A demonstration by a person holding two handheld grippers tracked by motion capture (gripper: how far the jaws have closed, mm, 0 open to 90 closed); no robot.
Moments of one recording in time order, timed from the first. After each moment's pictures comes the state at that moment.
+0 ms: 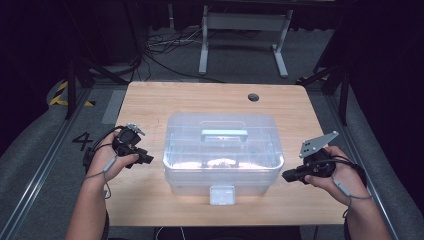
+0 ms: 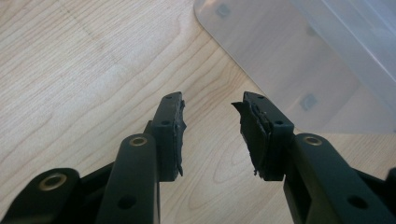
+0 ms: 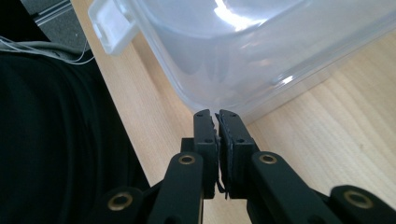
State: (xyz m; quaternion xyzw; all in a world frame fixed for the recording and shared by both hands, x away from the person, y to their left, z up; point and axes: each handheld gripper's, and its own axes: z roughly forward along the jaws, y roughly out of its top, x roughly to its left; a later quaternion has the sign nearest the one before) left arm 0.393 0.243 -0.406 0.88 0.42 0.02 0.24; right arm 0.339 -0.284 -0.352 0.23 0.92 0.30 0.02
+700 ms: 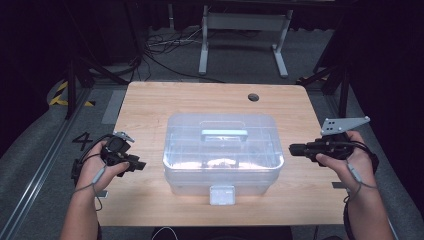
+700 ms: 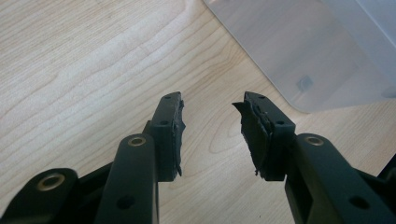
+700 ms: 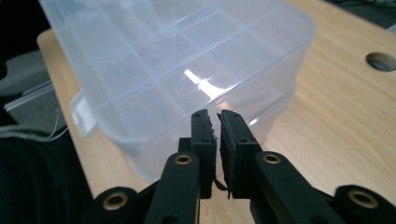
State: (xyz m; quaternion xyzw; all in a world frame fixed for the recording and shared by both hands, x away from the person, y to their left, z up) left arm 0.366 0.260 -0.408 0.86 0.44 0.02 0.26; right arm 0.359 -0.309 -0.322 0.27 0.86 0.43 0.09
